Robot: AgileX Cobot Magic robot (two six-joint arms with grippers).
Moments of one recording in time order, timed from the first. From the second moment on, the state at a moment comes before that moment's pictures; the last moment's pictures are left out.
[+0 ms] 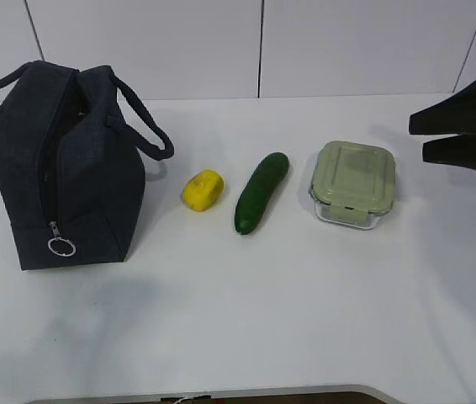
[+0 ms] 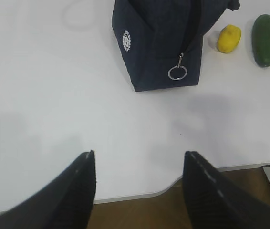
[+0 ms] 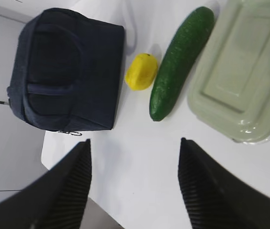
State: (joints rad) left arm 0.06 0.01 -0.51 -0.22 1.10 0.08; right arm -0.30 1.69 -1.07 1.27 1.18 -0.96
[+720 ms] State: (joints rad) left arm 0.06 0.01 -0.51 -0.22 1.10 0.08; right arm -0.30 2.00 -1.27 1.28 1.09 -0.96
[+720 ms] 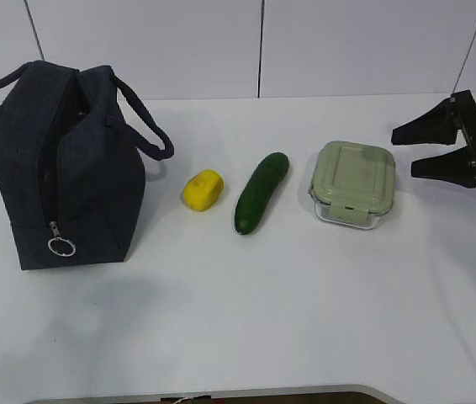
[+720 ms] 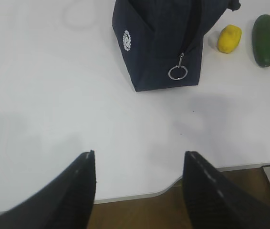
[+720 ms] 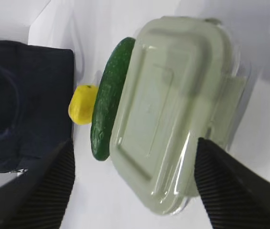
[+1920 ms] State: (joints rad) left arm 0.06 0.01 -0.51 -0.22 1.10 0.08; right arm -0.30 2.20 -1.34 1.33 1.13 -0.99
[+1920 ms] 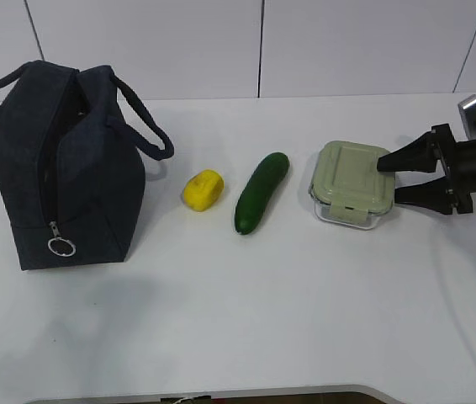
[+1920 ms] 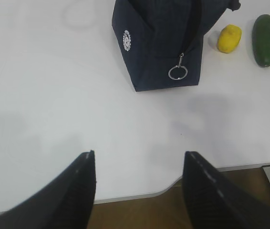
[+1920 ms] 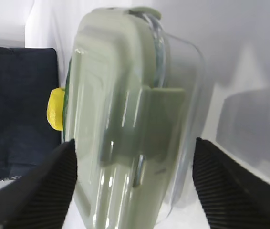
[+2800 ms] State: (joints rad) left arm 0.06 0.01 -0.51 -0.22 1.10 0.08; right arm -0.28 2.24 -1.35 1.42 1.13 -1.00
